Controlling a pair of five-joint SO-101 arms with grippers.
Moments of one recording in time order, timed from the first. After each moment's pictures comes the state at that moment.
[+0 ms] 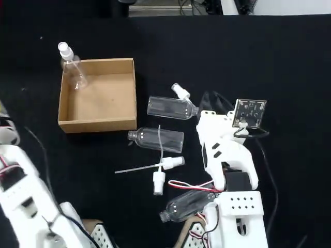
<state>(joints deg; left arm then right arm) -46.4 -50.2 73.3 -22.5 5.1 -1.1 -70.5 81.3 14.4 -6.3</state>
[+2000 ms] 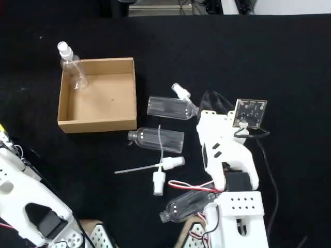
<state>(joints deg) -54.0 49.9 44.9 -98.3 -6.2 -1.1 -70.5 81.3 14.4 -6.3</state>
